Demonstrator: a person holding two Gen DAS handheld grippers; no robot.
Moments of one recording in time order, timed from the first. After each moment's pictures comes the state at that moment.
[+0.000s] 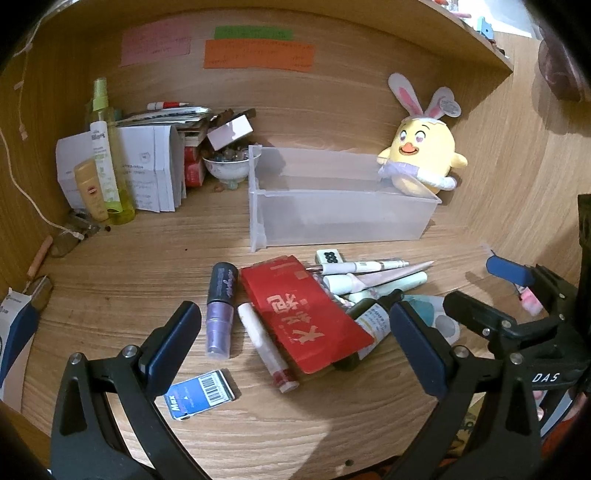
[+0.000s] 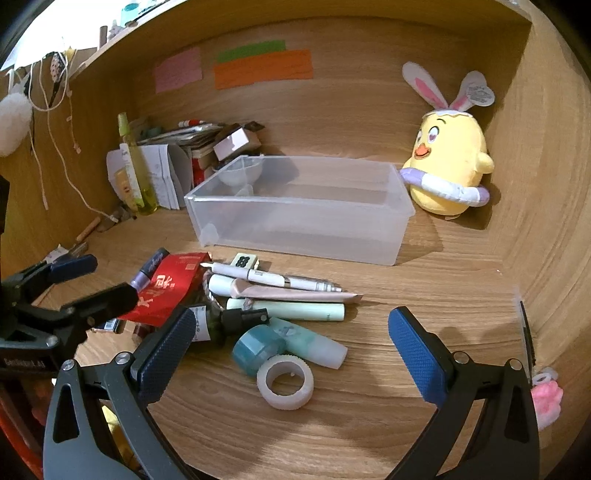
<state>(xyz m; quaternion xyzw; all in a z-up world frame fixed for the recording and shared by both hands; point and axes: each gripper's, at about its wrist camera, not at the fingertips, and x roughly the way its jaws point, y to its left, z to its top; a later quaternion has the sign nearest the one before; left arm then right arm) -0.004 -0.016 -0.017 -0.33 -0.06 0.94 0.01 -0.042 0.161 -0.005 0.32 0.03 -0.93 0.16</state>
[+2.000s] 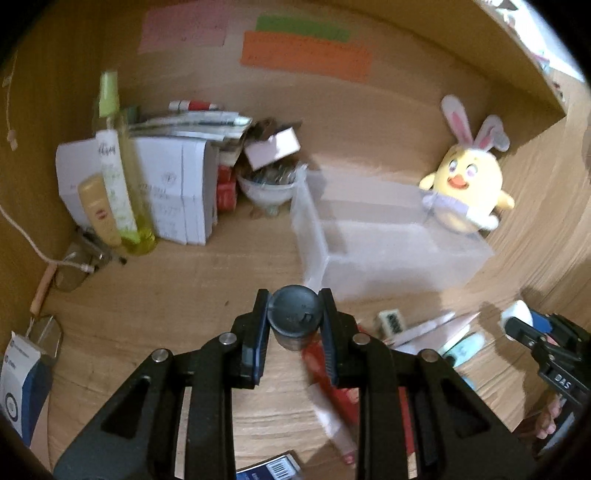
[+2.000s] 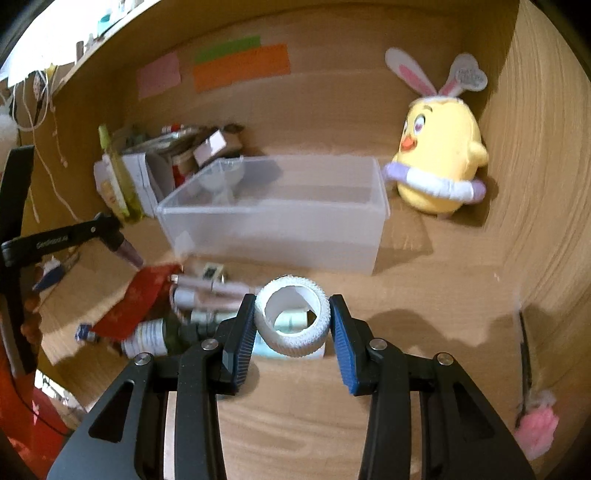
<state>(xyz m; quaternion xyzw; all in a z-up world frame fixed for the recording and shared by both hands) -0.075 -0.076 0.003 -0.34 -0.08 0.94 -0.01 -0.078 0.194 -0.003 0.33 0.01 -0.93 0.16</state>
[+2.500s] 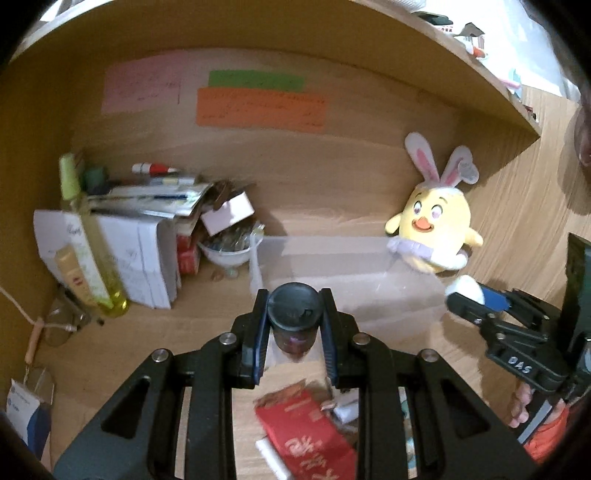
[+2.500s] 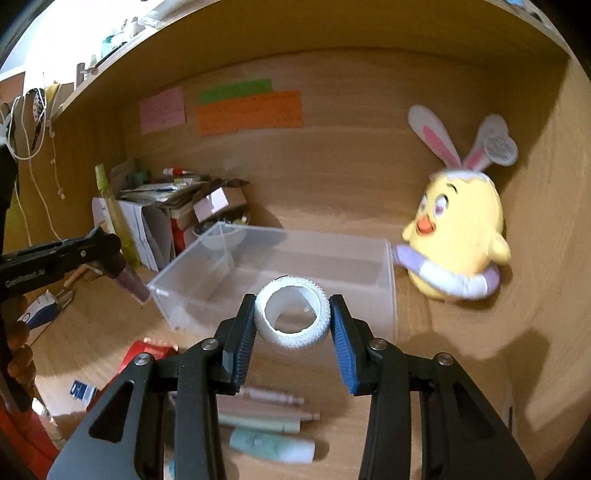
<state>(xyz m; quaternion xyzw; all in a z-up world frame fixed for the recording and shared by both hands) -0.097 -0.042 0.052 -0.28 -0.06 0.96 0.03 -0.134 0.175 0.043 0.27 0.03 -0.95 0.18</state>
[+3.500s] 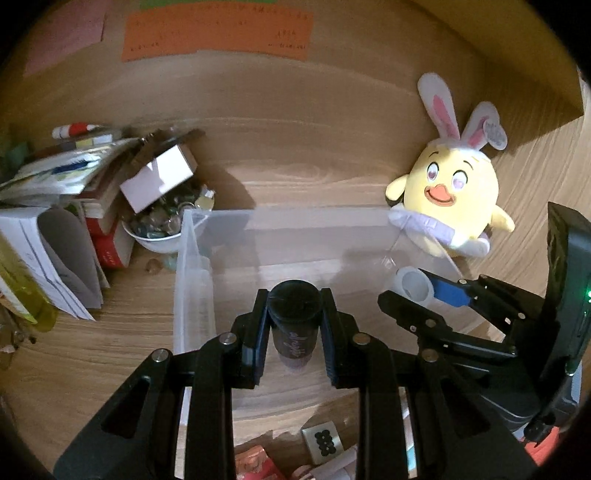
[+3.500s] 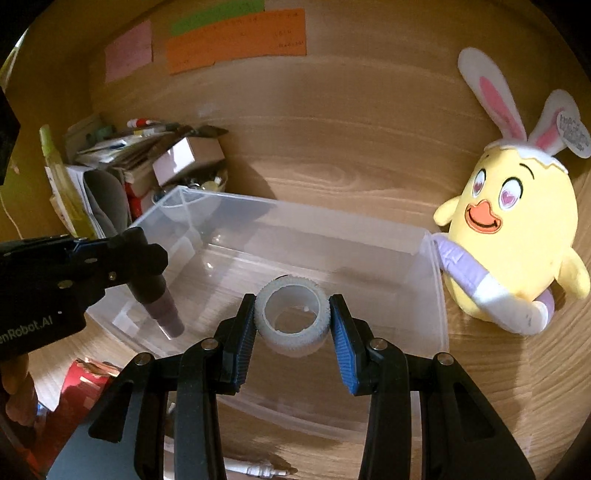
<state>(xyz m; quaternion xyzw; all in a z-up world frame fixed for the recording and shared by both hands) -0.207 -0.015 -0.002 -0.37 -0.07 0.92 0.07 -0.231 0.145 -0.001 0.36 0.07 -0.92 0.17</state>
